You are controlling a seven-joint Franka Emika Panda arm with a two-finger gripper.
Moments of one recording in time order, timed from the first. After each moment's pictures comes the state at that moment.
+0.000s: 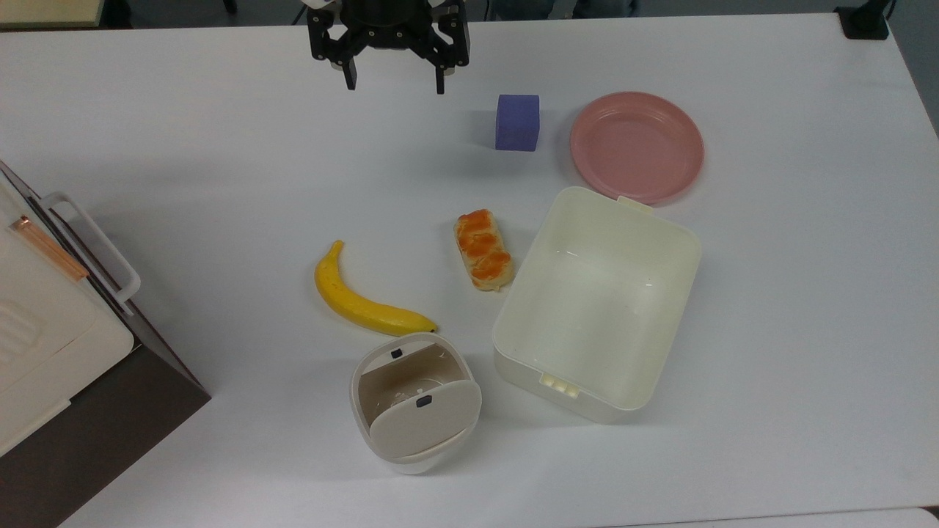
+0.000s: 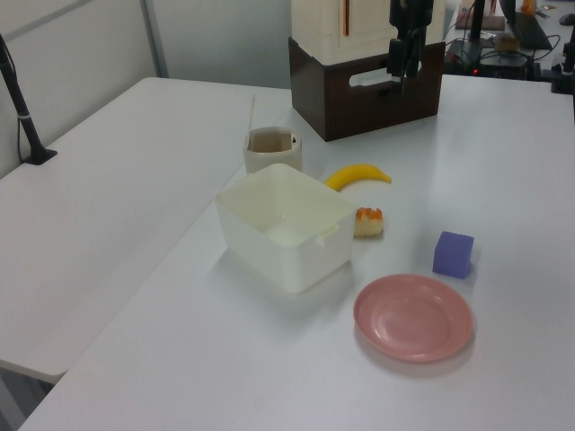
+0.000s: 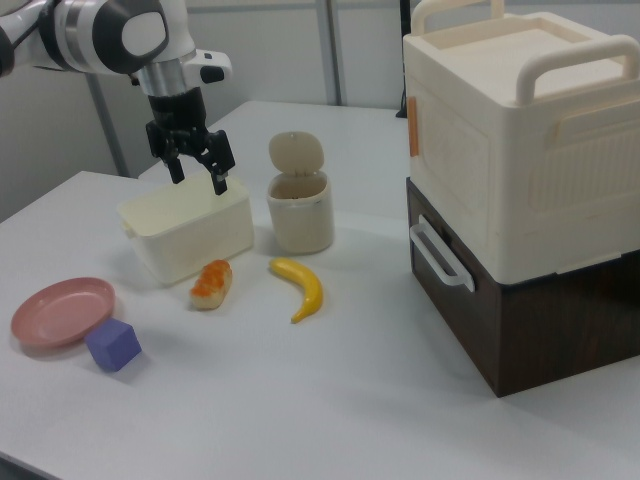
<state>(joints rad) 0.01 0.11 0.02 -1.55 0.00 1.69 0.08</state>
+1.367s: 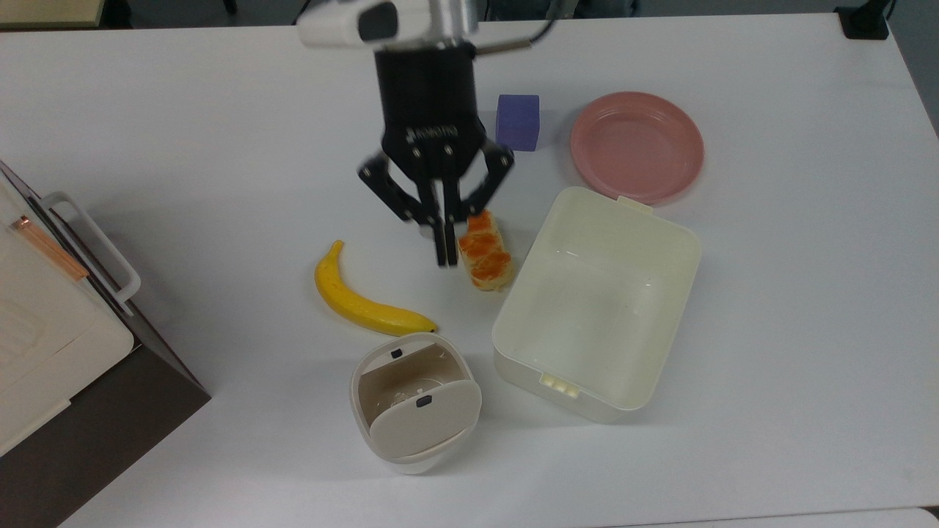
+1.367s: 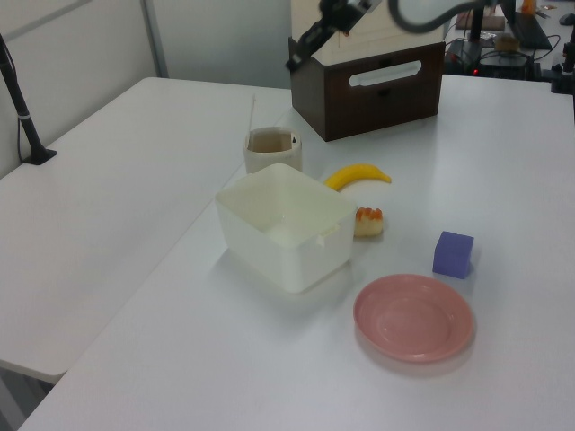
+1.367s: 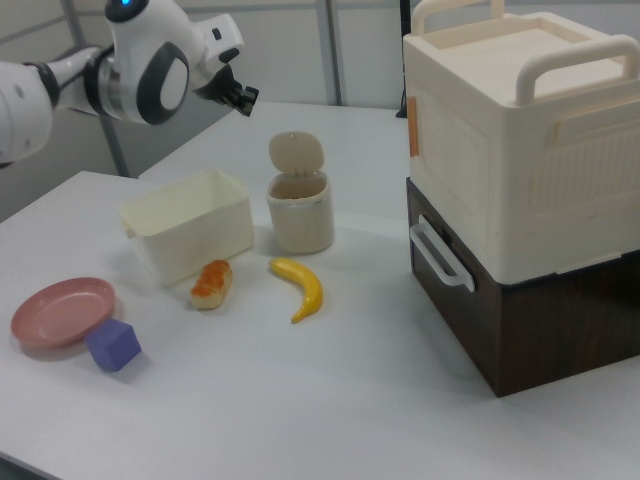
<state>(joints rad) 0.07 0.33 0.03 -1.50 0.06 2.61 0.07</state>
